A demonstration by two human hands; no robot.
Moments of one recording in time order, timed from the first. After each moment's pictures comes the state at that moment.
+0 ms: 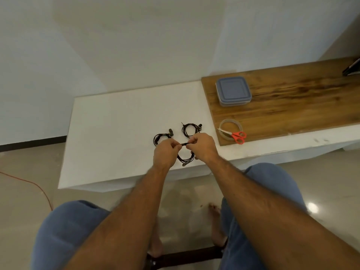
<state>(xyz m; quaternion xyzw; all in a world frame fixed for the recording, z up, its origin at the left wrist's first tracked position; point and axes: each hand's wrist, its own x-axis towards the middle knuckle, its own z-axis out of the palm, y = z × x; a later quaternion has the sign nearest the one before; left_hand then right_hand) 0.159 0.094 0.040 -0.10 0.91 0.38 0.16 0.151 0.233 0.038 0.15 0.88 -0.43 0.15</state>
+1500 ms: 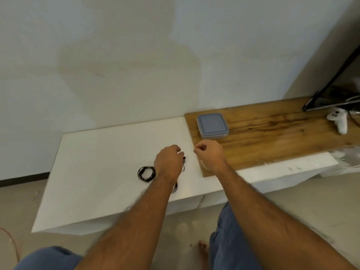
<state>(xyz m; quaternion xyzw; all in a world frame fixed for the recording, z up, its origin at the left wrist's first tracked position) 0.126 0.160 0.093 -0.03 0.96 0.28 0.04 0.126 0.312 0.088 0.12 0.91 -0.40 0.01</state>
